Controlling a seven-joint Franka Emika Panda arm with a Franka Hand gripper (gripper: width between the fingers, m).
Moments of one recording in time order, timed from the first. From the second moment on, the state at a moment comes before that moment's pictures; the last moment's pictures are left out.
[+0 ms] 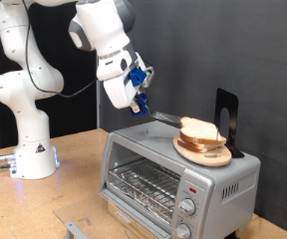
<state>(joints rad) 0.25 -0.37 -0.09 -2.44 0.48 2.27 0.06</state>
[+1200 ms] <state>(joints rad) 0.24 -0.24 -0.09 -2.37 0.48 2.30 0.15</state>
